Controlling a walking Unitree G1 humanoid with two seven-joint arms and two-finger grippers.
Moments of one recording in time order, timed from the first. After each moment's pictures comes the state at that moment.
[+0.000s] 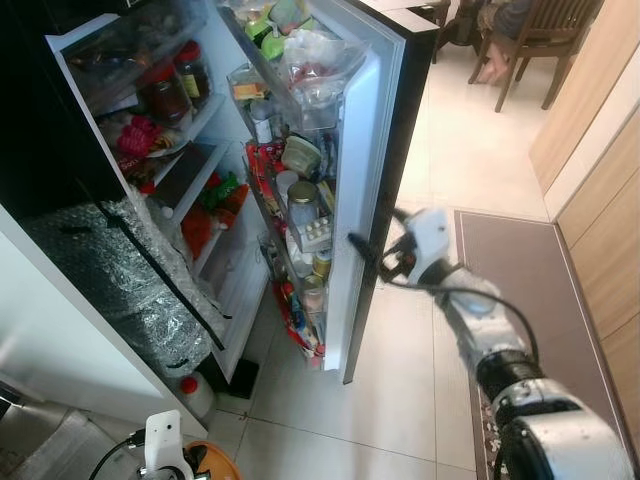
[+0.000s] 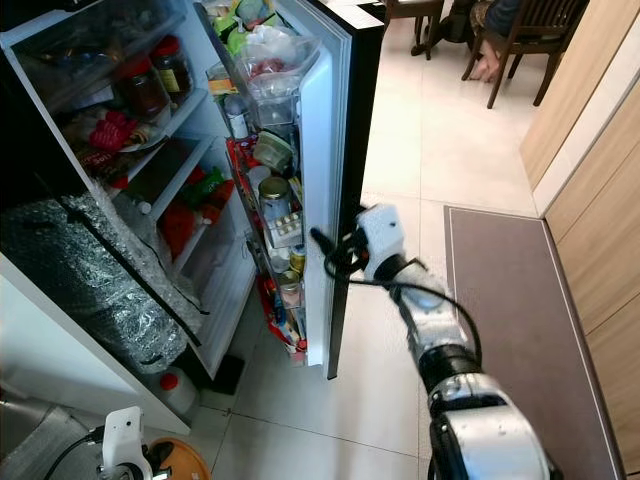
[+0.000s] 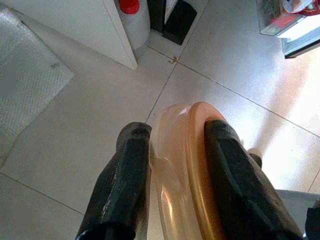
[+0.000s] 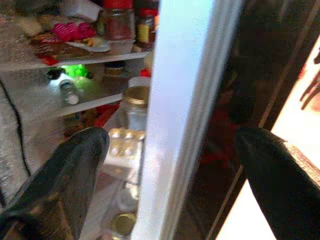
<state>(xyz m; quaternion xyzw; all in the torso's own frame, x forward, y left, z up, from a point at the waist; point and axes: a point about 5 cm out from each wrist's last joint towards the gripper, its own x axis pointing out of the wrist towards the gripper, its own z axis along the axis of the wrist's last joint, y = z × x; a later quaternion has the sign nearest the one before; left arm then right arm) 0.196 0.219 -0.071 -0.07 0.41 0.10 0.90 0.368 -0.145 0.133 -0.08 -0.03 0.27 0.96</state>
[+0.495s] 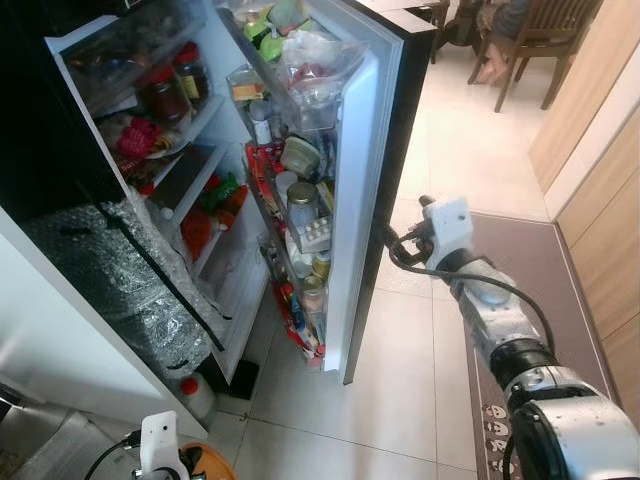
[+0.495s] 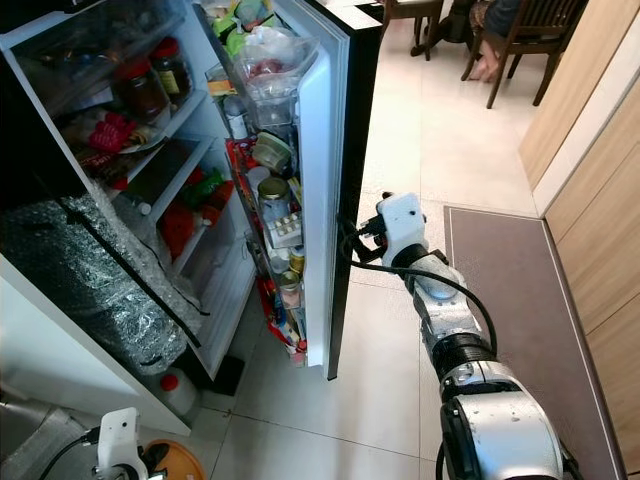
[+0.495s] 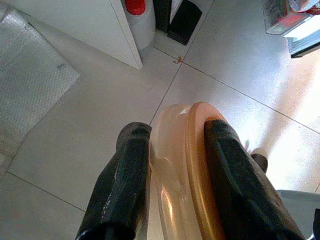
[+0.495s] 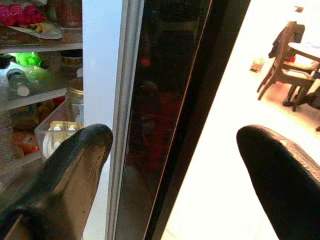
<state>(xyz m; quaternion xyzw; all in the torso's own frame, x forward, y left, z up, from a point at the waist) 0.194 0.224 -0.071 -0.06 0.42 0.11 0.90 0.377 -0.167 0.139 -0.11 -0.03 0.19 0.98</state>
